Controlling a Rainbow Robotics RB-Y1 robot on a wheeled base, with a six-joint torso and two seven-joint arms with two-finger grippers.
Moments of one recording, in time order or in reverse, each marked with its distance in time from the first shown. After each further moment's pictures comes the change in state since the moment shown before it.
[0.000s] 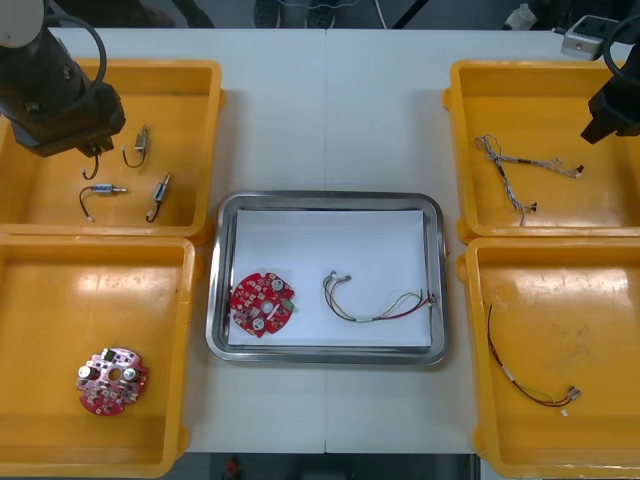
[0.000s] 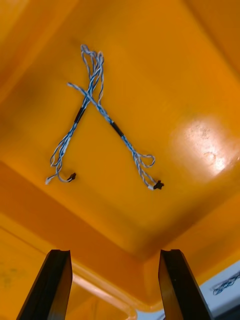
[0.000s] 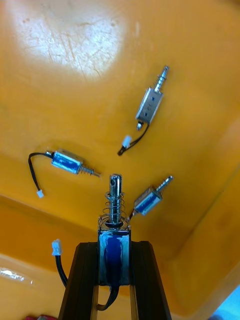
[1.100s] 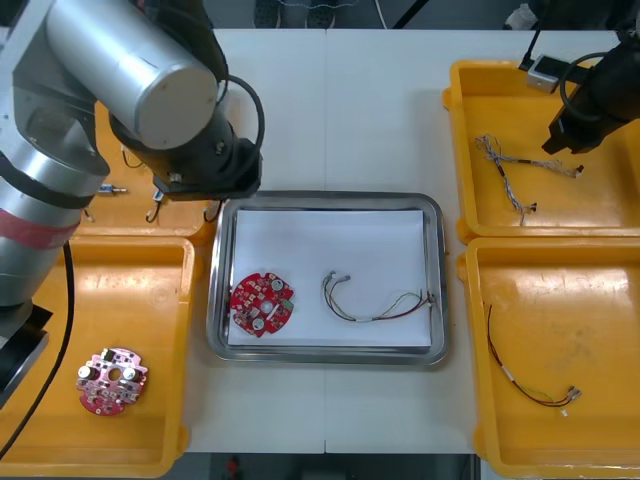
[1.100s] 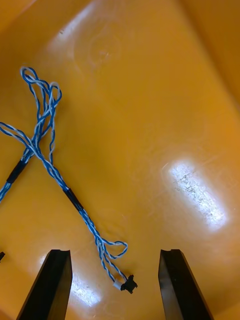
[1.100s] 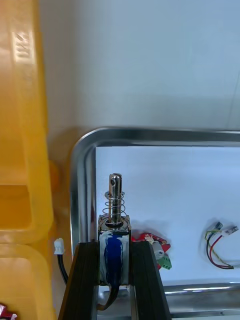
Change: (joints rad) right arm -0.131 0.068 0.111 0.605 -0.060 -0.513 0.370; left arm 0.029 -0.201 -0.289 -0.354 0.001 0.076 0.107
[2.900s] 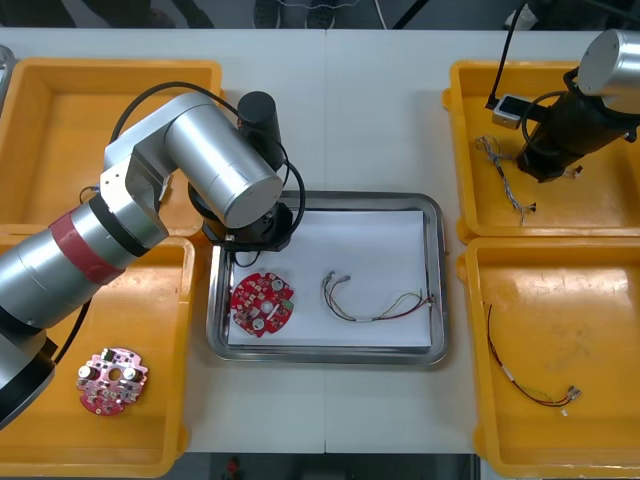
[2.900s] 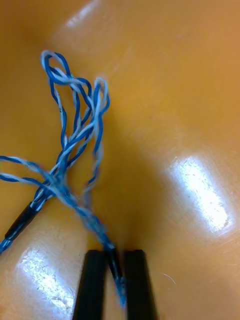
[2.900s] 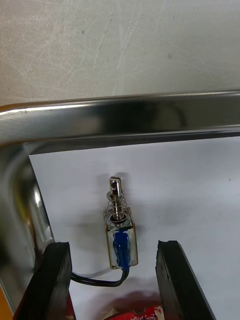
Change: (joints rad) right arm 0.012 0.075 0.097 0.123 -0.018 -0.170 0.039; left arm 0.000 -0.004 -0.310 0.256 -0.033 -0.309 0.003
